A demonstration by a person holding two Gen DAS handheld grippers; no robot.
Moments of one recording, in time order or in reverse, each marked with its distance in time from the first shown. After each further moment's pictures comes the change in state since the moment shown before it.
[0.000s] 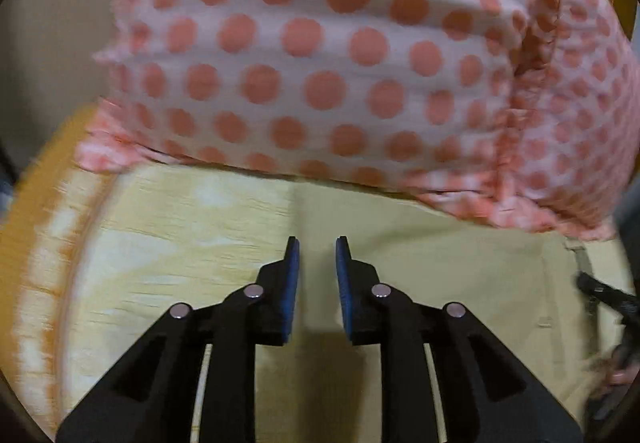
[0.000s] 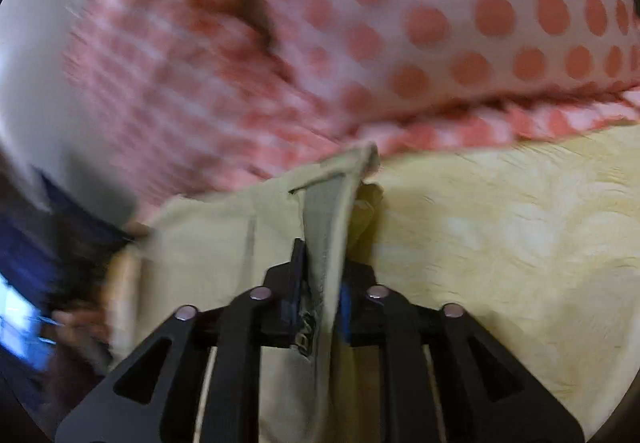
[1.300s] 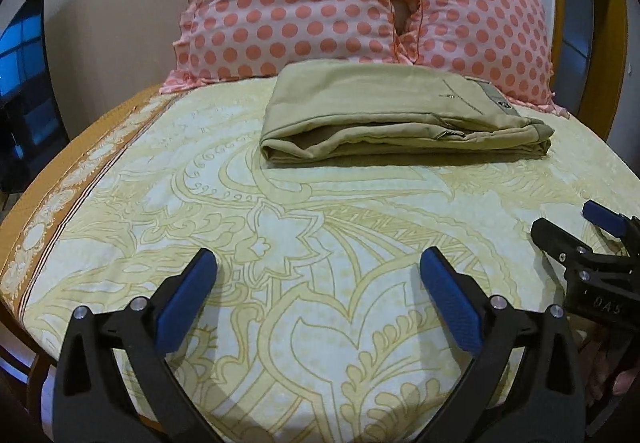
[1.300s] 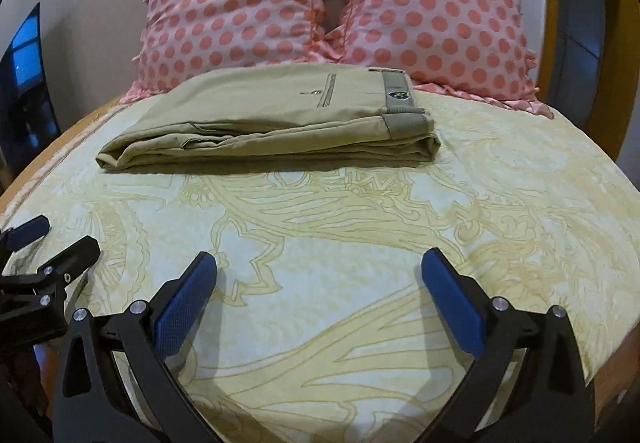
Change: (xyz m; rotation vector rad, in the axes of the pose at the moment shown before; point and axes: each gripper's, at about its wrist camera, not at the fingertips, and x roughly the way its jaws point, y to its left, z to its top) left arm -0.149 -0.030 -0.268 0.122 -0.168 0.036; right arm -0.066 0.114 -0.251 -0.308 -0.277 -0.350
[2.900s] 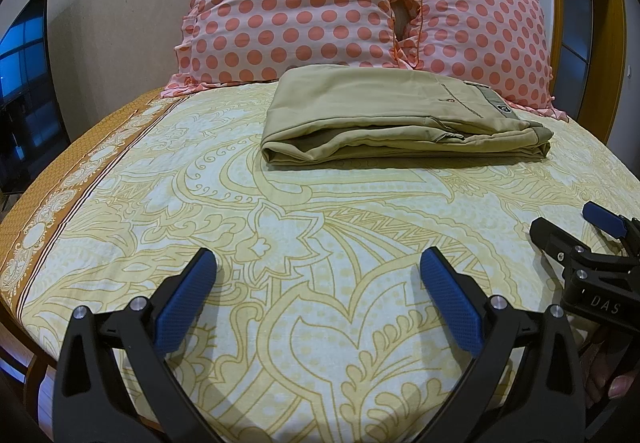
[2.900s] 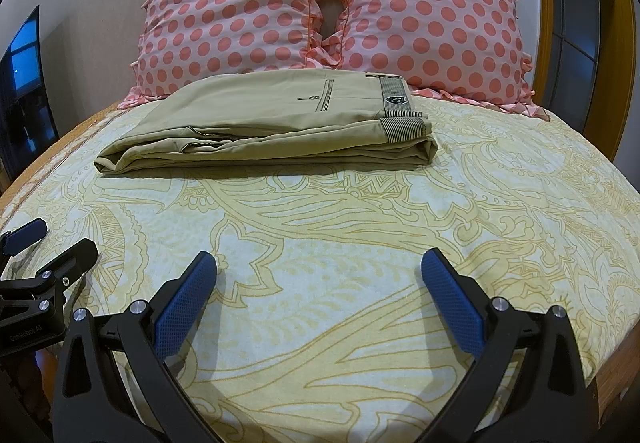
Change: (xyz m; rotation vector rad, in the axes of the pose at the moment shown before) left arm 0.000 -0.004 -0.003 0.000 -0.015 0.002; right arm 0.000 -0.003 -0.001 -0.006 -0.010 0.005
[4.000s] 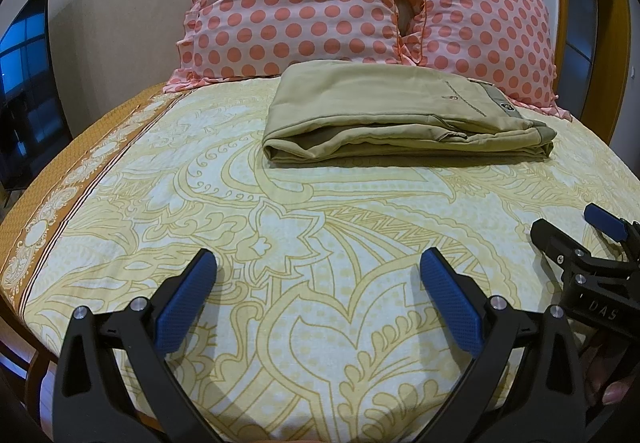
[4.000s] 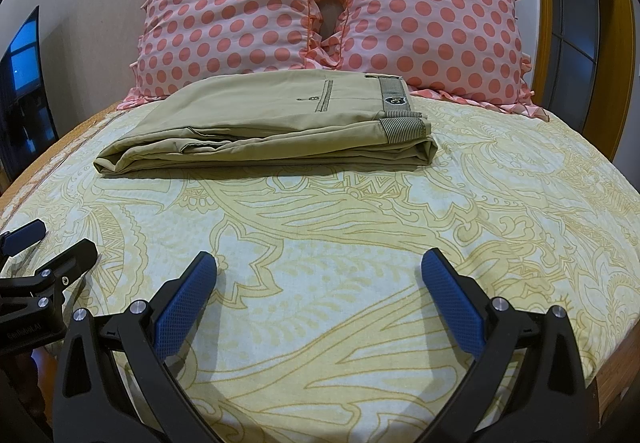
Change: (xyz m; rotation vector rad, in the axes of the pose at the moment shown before) left arm 0.001 0.001 0.002 -0.007 0.021 0.007; right arm 0.000 0.000 0.000 0.000 -0.002 0.000
